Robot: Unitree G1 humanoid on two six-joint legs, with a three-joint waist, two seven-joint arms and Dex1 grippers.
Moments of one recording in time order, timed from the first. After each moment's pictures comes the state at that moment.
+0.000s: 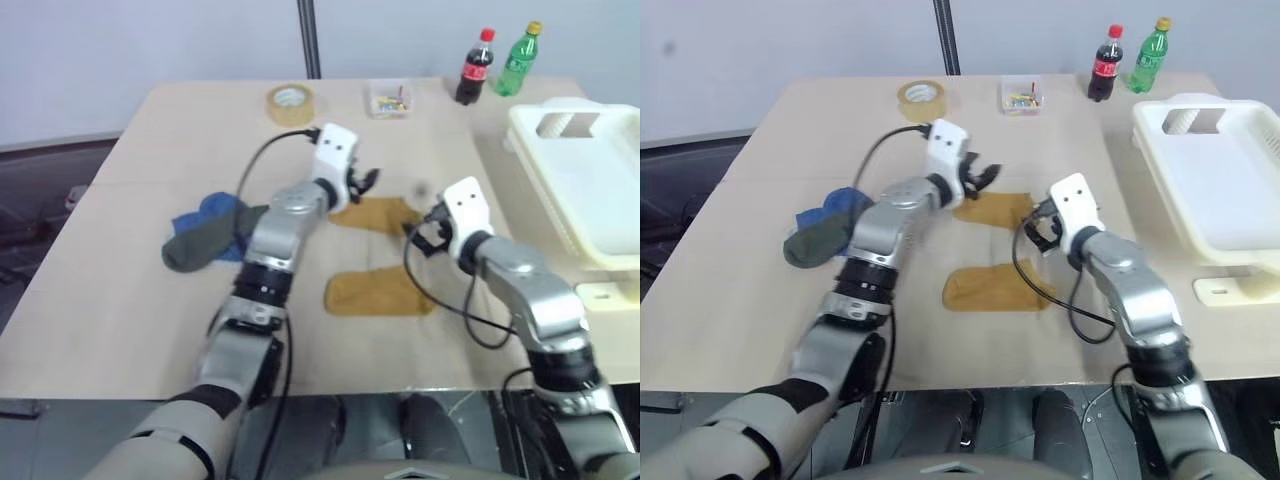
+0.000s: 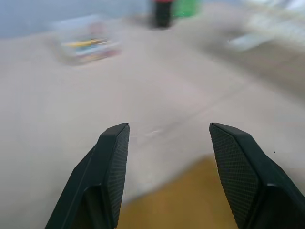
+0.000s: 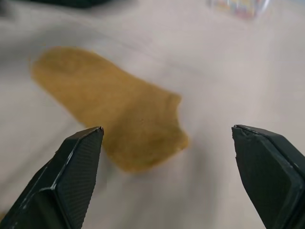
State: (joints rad) left arm -0.88 0.21 -0.06 0.42 -0.10 0.46 -0.39; right arm -0.49 -0.29 0.13 -0.19 0.13 0.82 0.28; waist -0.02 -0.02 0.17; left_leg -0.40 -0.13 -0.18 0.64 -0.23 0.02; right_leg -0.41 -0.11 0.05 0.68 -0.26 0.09
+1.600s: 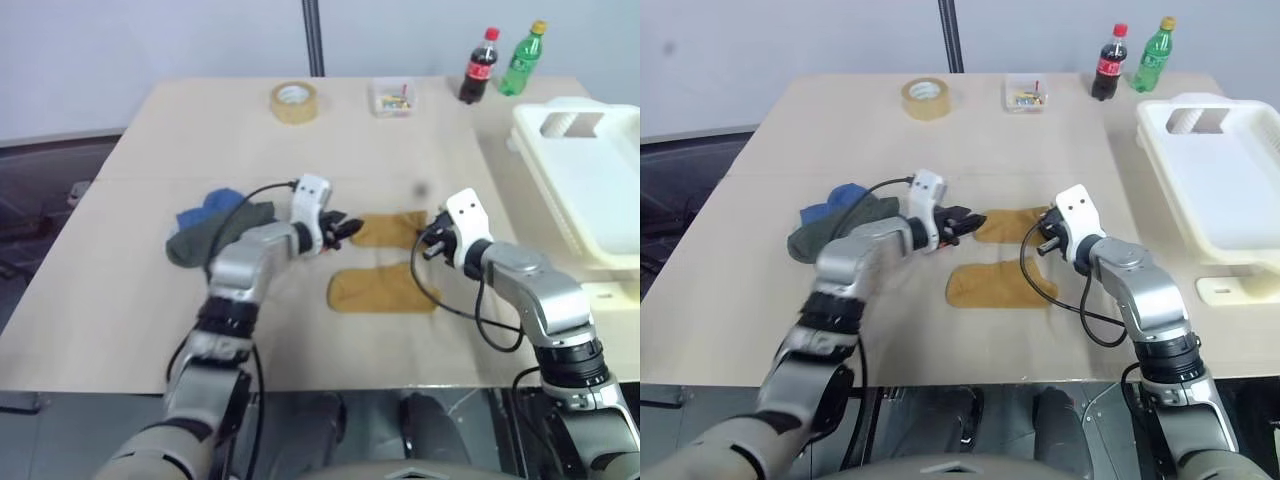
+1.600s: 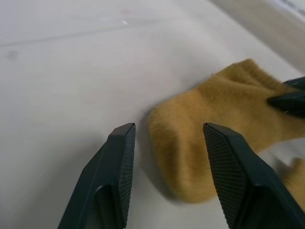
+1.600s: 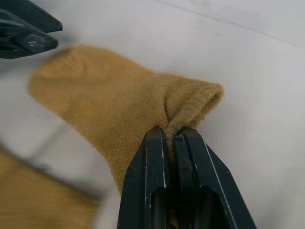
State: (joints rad) left arm -0.74 0.24 -0.11 0.36 -0.26 0.66 -0.48; right arm -0.46 -0.39 0.10 -0.22 0.21 0.89 0.40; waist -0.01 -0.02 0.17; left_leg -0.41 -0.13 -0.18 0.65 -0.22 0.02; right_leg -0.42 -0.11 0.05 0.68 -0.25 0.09
